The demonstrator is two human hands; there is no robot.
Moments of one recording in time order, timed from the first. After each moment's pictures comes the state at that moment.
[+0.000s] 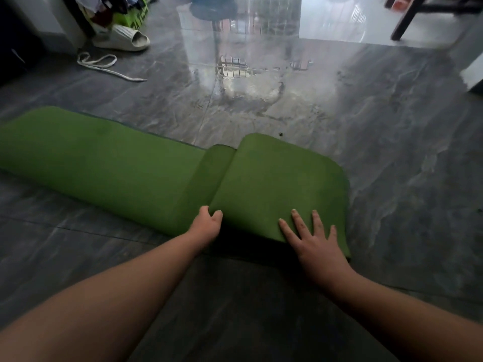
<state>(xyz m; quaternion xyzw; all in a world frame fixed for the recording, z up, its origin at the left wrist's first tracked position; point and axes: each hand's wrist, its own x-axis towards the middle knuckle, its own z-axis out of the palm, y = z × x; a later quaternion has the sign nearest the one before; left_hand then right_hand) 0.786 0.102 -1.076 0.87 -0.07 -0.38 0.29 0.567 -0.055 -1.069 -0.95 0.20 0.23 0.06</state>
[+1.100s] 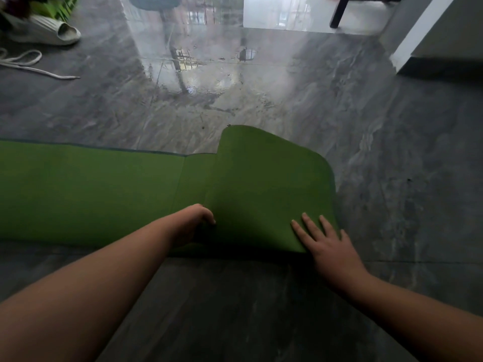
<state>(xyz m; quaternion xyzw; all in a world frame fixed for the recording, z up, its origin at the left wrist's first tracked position) 0.740 0.031 -1.073 0.67 -0.02 -0.64 0.38 0.435 -0.120 -1.074 -0.94 0.29 0.20 0.04</state>
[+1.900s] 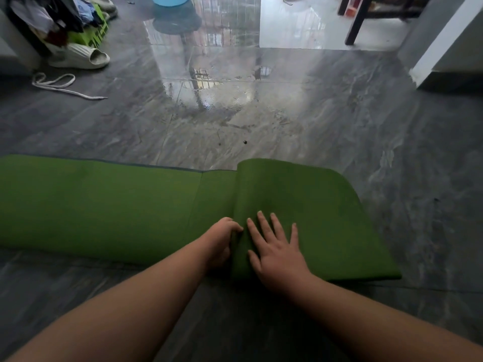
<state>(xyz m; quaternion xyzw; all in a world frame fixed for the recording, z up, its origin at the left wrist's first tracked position) 0.710 0.006 -1.077 0.64 0.05 -0.59 0.49 0.565 -0.061 -1.072 -0.95 0.25 0.13 0.15</state>
